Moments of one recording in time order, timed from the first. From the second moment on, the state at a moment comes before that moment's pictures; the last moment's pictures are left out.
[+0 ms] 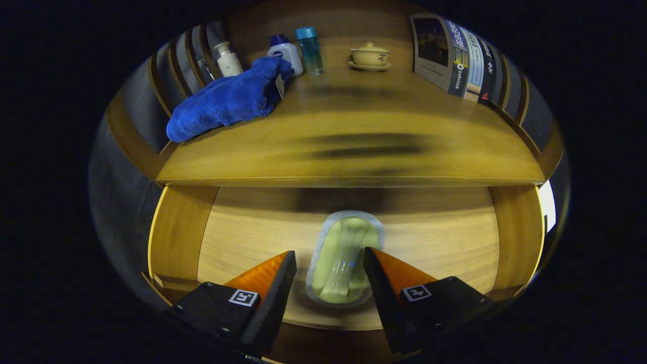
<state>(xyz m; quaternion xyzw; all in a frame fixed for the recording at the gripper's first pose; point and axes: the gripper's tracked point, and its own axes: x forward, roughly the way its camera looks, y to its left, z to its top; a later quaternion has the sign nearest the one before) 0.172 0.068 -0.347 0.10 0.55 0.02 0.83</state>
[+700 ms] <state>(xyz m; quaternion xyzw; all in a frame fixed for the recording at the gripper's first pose) 0.176 0.051 -0.353 0.11 0.53 -0.01 0.84</state>
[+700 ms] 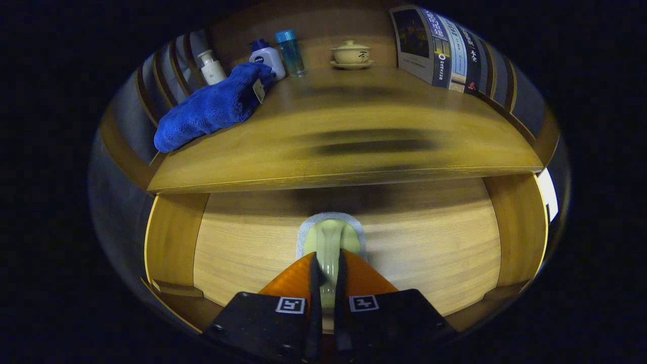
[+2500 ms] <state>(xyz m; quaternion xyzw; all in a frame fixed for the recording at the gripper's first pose) 0.118 0.079 -0.171 0.13 0.38 0.11 0.91</state>
